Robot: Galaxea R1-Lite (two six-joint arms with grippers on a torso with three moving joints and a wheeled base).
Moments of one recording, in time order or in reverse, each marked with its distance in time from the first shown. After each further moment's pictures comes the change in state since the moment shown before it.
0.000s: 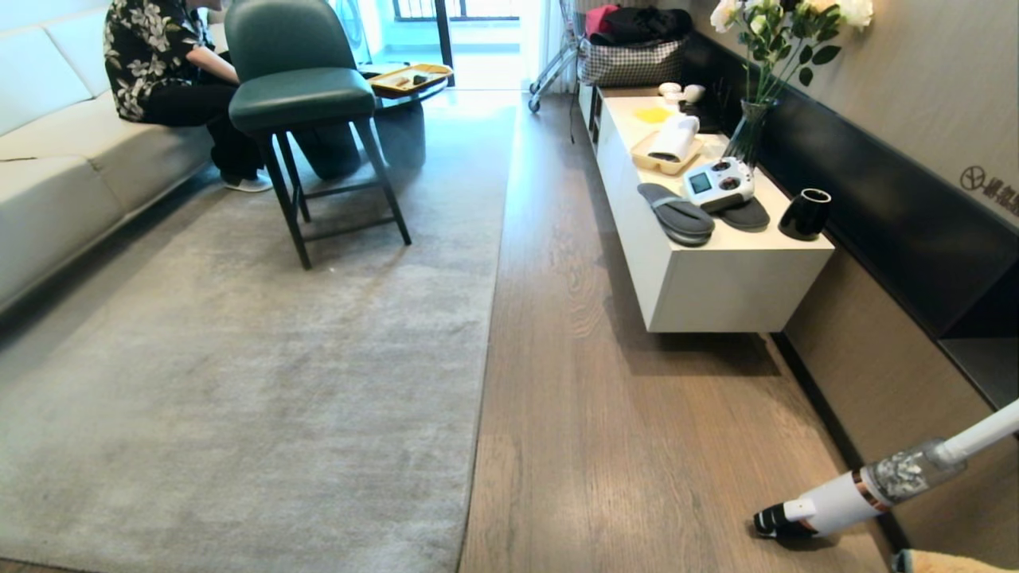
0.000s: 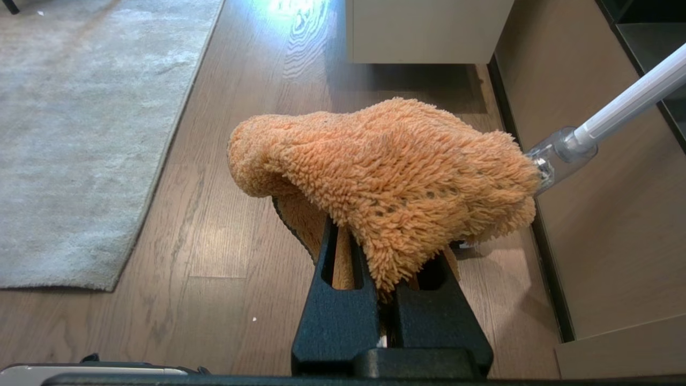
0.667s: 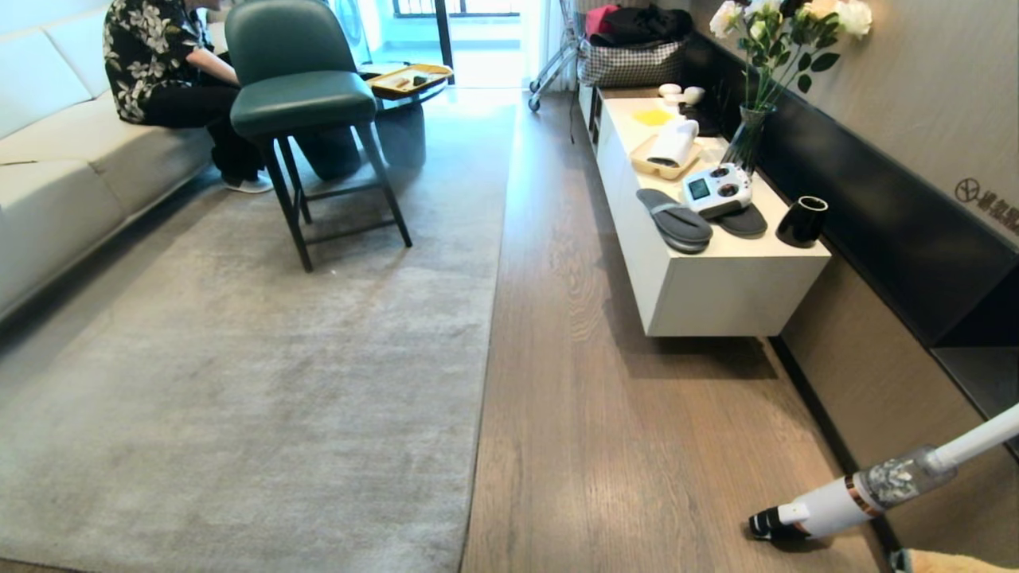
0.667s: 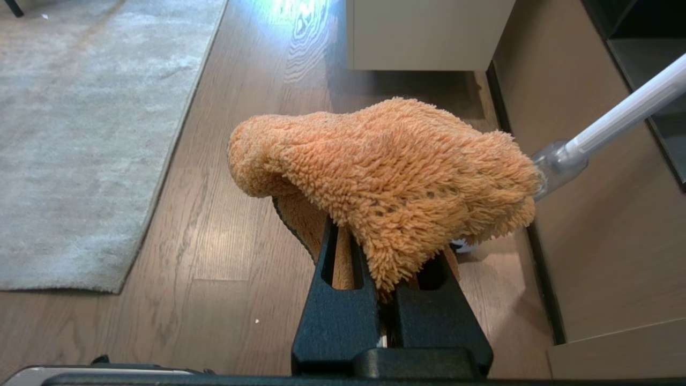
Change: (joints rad) left arm 0.000 0.000 0.000 0.003 0.000 0.000; right arm 0.000 0.000 0.000 0.001 0.001 -0.004
